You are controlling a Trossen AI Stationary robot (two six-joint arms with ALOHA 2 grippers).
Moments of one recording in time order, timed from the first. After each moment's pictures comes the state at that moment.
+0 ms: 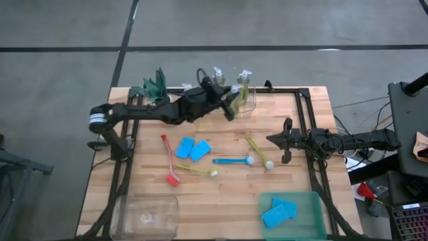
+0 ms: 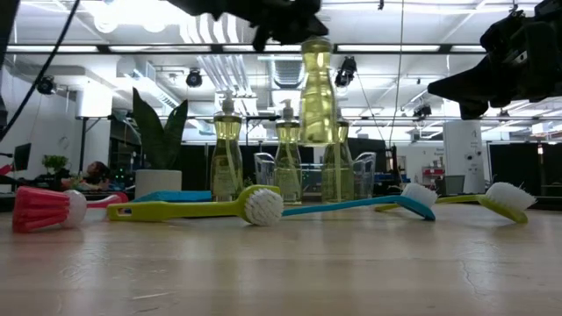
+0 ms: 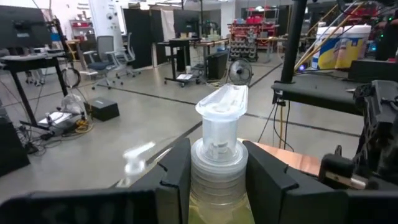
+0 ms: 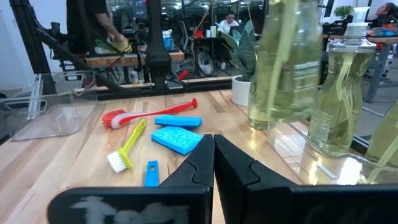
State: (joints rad) left arm 0.18 1.65 1.34 0.35 -0.39 0.03; right arm 0.05 0.26 0.01 0.21 0.21 0.08
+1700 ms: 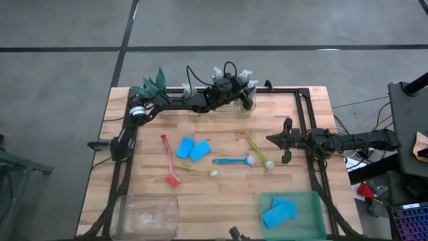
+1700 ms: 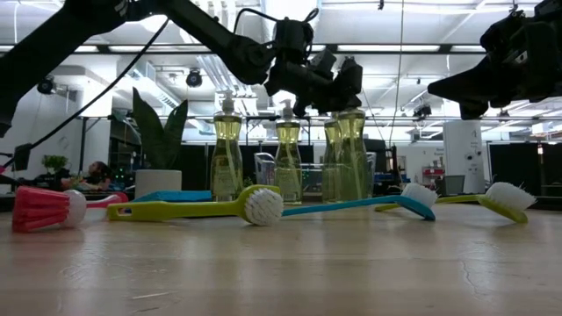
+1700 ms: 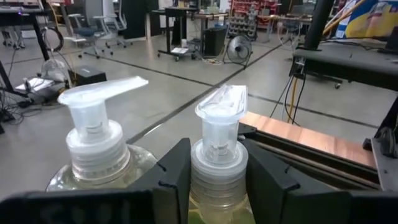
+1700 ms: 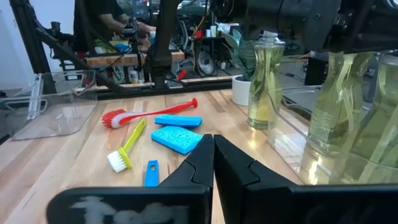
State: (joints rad) left arm 0.36 2.12 1.66 0.41 -0.20 -0.05; right arm 0.05 0.26 0.01 0.21 0.21 0.08
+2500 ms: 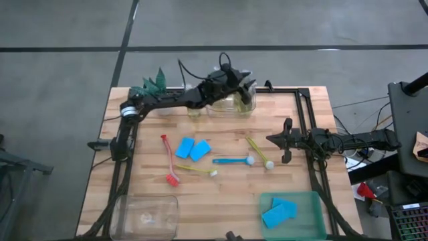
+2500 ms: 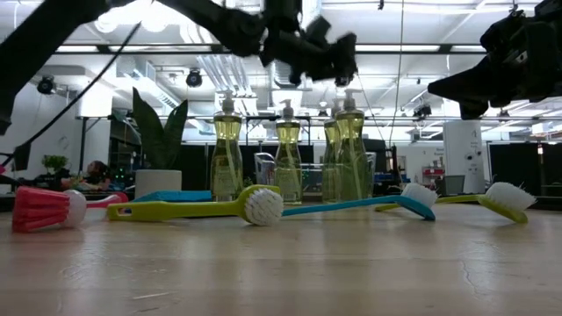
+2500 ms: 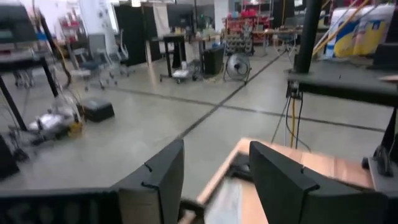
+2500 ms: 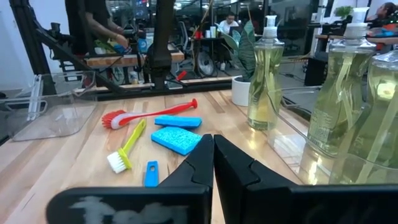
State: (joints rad) left arm 0.34 2.01 1.70 0.34 -0.20 0.07; right arm 0.05 0.26 0.01 0.21 0.21 0.08
